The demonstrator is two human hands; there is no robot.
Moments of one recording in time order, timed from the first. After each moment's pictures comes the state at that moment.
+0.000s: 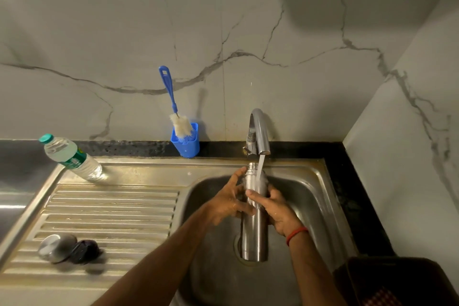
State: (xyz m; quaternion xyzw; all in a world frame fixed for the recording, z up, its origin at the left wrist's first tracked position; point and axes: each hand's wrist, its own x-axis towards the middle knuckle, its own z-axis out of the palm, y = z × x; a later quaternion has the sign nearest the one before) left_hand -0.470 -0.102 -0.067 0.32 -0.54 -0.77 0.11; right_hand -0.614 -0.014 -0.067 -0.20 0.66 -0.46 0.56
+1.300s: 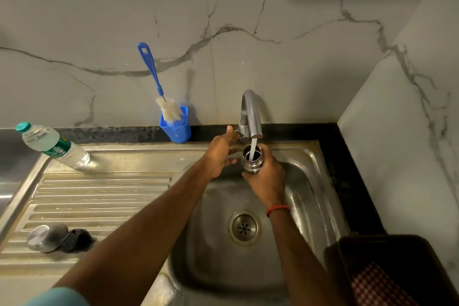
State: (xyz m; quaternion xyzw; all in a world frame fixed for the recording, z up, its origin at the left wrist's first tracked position) left_hand -0.520 -0.149 -0.028 0.50 -0.46 -0.70 0.21; right_hand -0.611 -0.033 -0.058 -0.43 0.79 -0.39 0.19
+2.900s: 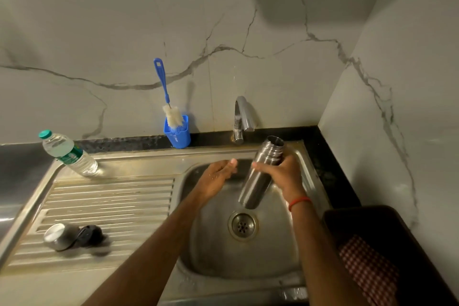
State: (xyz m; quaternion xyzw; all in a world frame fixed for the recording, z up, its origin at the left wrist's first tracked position) left_hand -0.444 -0.058 -0.010 0.41 -0.66 -0.60 0.17; right_hand -0.622 0.026 -0.011 -0.26 0.73 -0.54 0.32
